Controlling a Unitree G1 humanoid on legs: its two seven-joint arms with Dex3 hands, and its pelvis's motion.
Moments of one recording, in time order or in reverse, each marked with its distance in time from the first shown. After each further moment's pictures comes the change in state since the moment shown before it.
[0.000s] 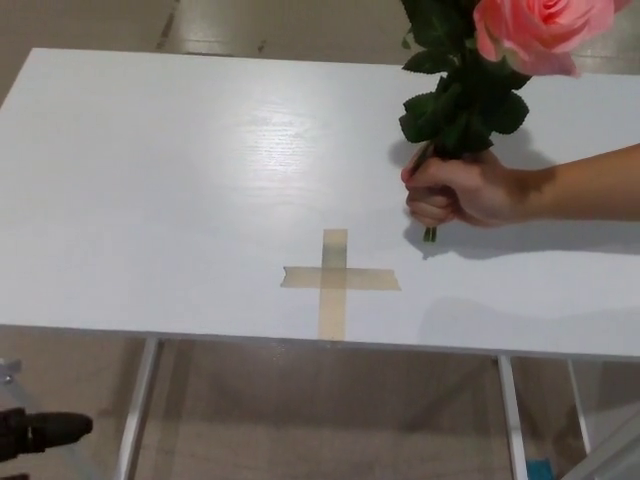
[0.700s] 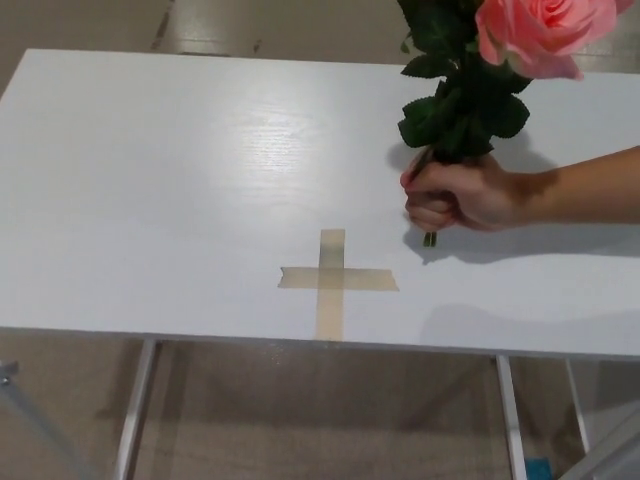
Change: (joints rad) left_arm -0.268 -0.116 -0.280 0.646 0.215 -0.044 0.405; right_arm 0.000 0.002 -0.001 0.000 -0.010 0.000 -0.001
